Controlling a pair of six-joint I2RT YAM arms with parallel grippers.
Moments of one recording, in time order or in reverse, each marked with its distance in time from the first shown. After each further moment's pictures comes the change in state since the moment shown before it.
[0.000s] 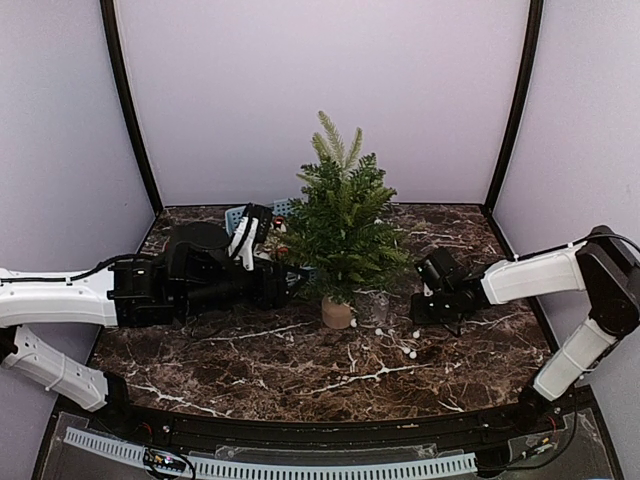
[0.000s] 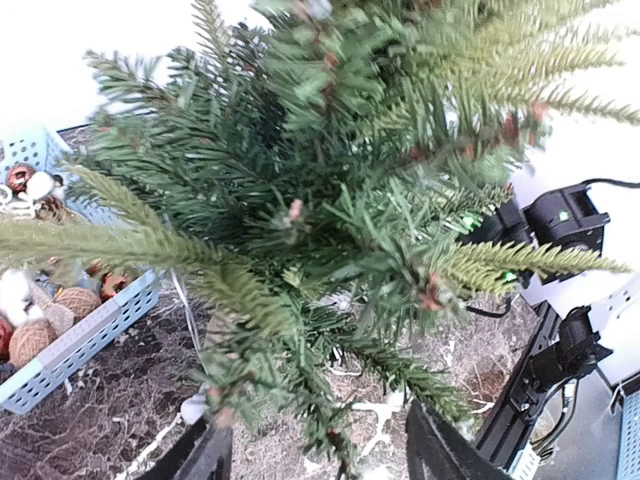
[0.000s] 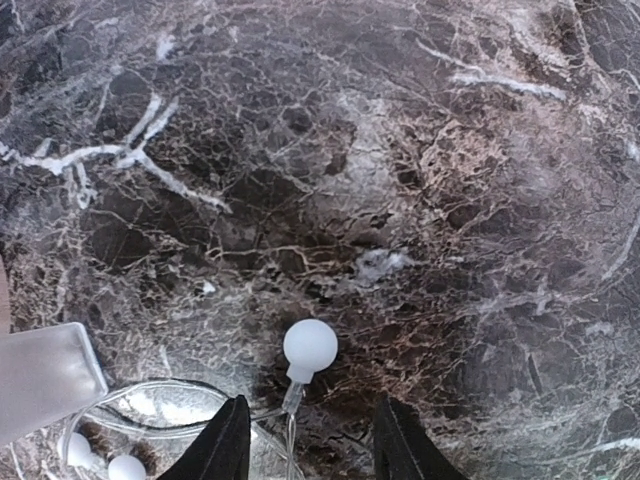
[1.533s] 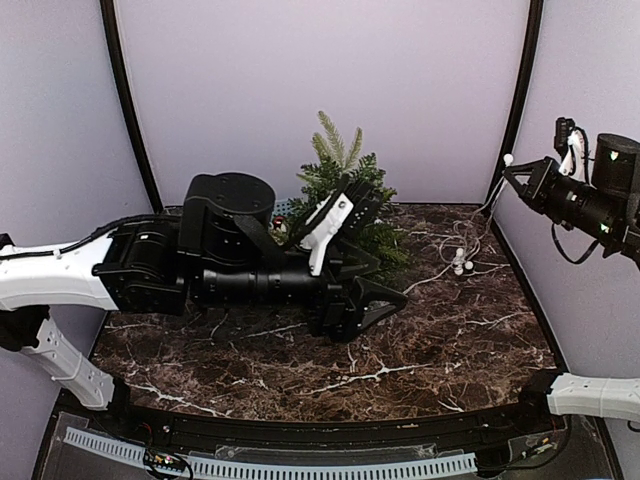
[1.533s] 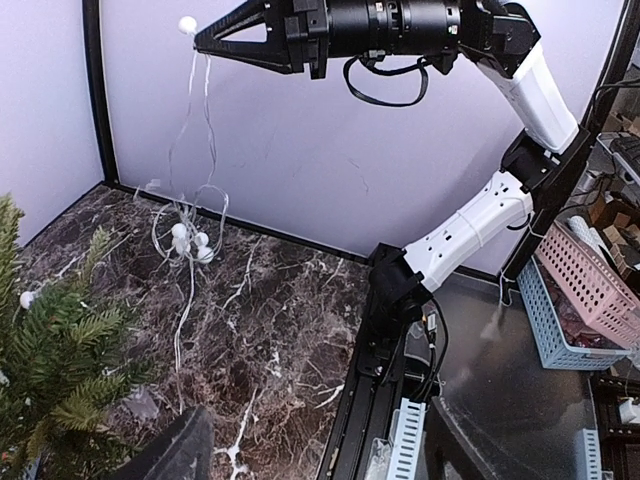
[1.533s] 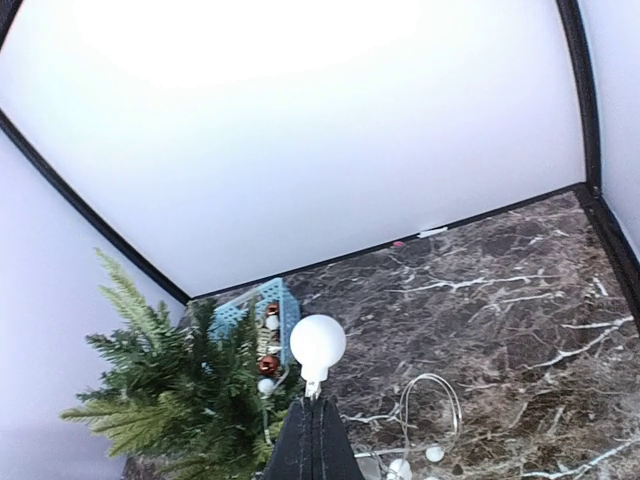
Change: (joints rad) left arm -0.320 0.208 0.578 -0.257 0.133 0.315; right arm -0.045 -0.734 0.570 -0.466 0.095 0.065
